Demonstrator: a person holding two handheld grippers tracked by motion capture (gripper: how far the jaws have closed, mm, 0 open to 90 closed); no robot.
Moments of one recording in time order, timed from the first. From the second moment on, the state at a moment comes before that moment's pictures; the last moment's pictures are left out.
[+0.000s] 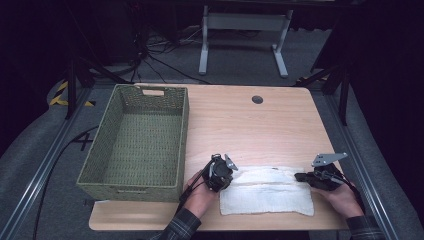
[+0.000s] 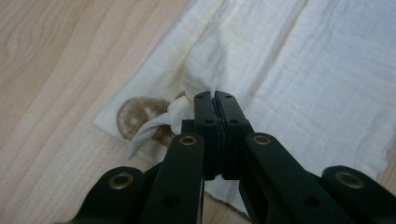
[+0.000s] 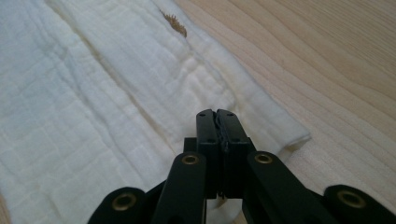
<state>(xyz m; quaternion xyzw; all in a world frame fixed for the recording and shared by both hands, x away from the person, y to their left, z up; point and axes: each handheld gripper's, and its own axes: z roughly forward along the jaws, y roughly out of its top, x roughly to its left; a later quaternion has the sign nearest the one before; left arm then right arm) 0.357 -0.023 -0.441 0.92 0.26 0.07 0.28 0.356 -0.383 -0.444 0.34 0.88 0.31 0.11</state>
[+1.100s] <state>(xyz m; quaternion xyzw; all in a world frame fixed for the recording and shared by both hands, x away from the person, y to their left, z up) 0.410 -0.030 -0.442 0.90 0.30 0.09 0.30 0.417 -0.387 -0.444 0.36 0.87 0.32 0.14</state>
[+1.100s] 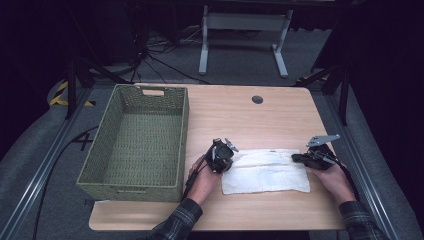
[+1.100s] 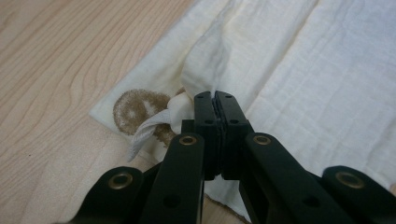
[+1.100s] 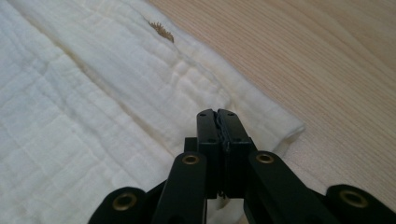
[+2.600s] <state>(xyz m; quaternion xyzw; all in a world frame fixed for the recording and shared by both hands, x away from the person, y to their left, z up) 0.354 -0.018 -0.408 0.90 0.26 0.09 0.34 0.347 -0.402 -0.416 0.35 0.85 0.38 0.14</state>
